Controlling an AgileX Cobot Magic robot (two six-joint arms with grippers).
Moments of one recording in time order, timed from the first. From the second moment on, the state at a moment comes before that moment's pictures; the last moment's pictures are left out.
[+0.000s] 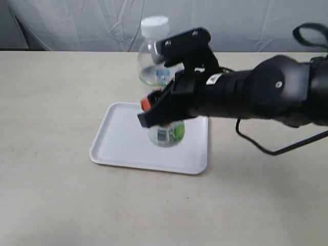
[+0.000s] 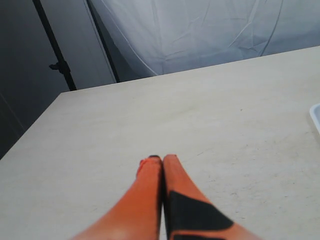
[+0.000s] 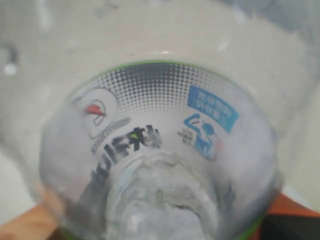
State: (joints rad) left arm 0.04 0.06 0.00 0.22 0.22 -0.04; right arm 0.88 1.49 -0.86 0.75 0.02 -0.70
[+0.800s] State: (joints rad) left arm 0.04 0.06 0.00 0.22 0.22 -0.04; right arm 0.86 1.53 -0.85 0.65 -0.05 -0.73
